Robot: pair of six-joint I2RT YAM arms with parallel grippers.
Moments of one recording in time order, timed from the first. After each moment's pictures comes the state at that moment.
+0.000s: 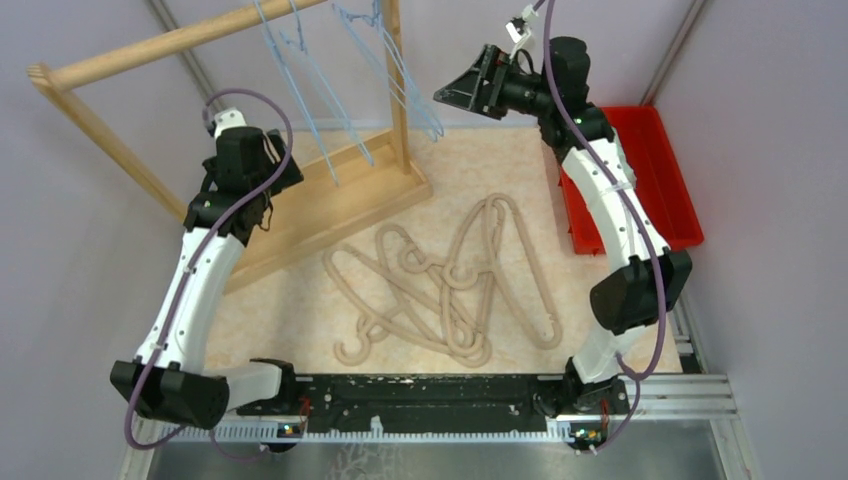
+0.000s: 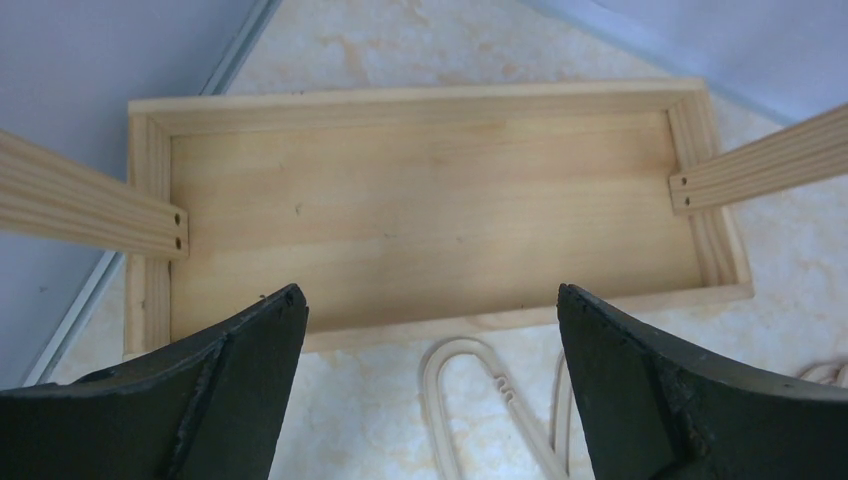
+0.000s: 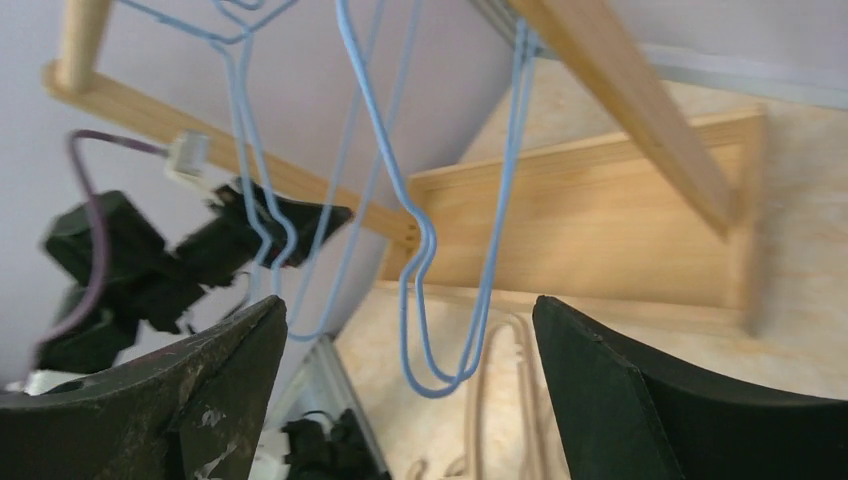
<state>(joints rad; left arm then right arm) -0.18 1.19 1.32 -0.64 -0.45 -0.40 0.30 1.71 1.87 -0.22 -0.78 0.74</state>
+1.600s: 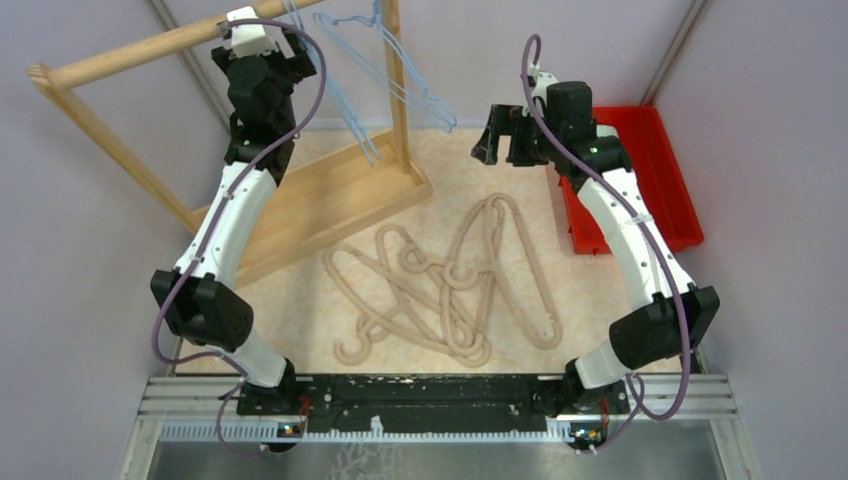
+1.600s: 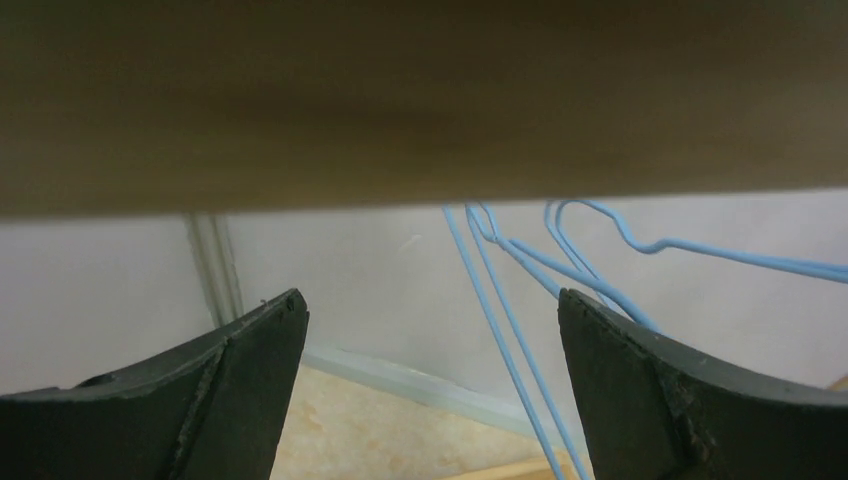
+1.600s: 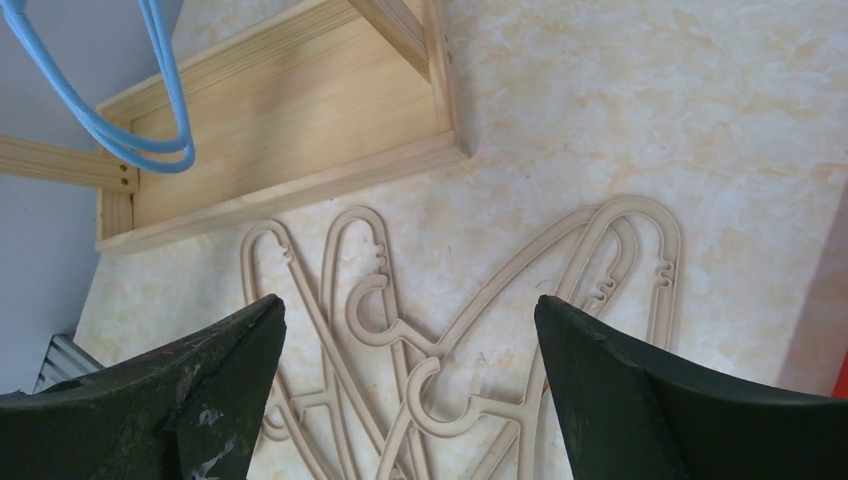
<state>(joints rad) -0.22 1.60 1.66 0.19 -0.50 -0.06 0.30 1.50 1.67 -0.68 -0.28 0.29</state>
